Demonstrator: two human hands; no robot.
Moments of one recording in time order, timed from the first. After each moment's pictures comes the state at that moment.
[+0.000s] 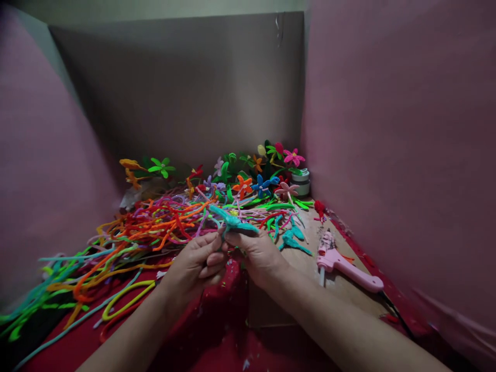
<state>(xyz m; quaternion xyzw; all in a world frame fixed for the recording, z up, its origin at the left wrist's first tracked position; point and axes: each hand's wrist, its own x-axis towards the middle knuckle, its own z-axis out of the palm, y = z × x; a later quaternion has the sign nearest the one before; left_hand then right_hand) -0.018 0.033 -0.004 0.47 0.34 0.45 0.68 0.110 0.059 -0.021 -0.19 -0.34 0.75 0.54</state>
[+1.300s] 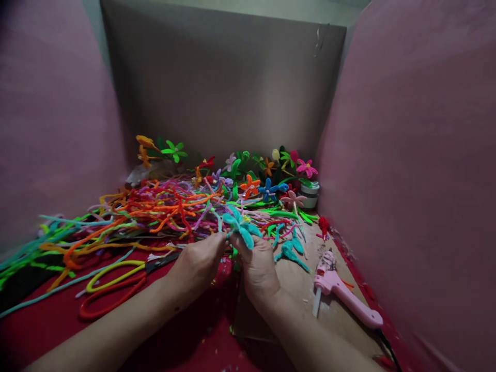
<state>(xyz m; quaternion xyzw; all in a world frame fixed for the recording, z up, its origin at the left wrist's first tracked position) -0.016 0.031 -0.026 0.75 0.49 0.42 0.12 0.109 0.055 -0.039 -0.24 -0.46 0.62 0.59</state>
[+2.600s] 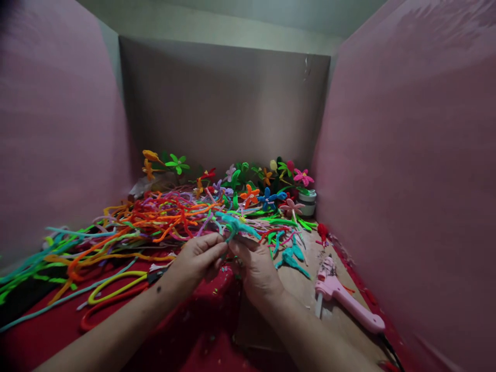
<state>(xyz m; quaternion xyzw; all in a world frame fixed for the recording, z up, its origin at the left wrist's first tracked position) -0.016 0.033 -0.016 0.60 0.44 0.50 0.44 0.110 0.057 -0.038 -0.22 -0.43 0.70 0.53</state>
